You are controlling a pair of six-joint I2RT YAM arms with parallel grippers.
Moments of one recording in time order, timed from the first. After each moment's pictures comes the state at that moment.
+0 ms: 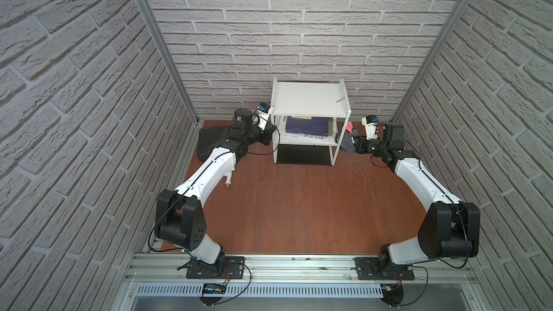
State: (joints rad) left arm -0.22 1.56 1.31 -0.18 0.35 0.04; right arm -0.07 1.46 1.15 -0.31 -0.42 0.10
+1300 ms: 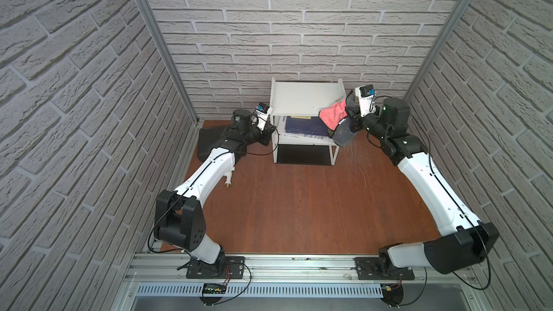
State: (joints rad) left arm -0.21 1.55 1.30 -0.18 0.39 0.04; right arm 0.17 1.44 1.55 -0.37 -0.15 -0.06
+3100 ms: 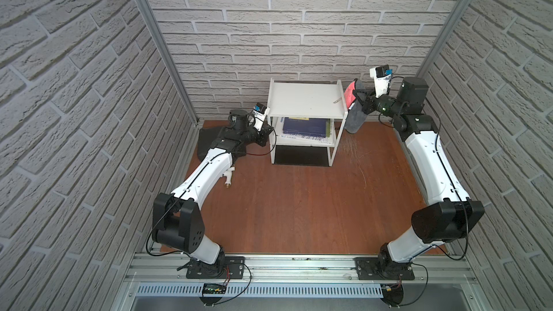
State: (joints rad) left arm -0.19 1.53 1.30 -0.22 0.41 0.06; right arm -0.03 1.63 1.80 -0.34 -0.57 0.00
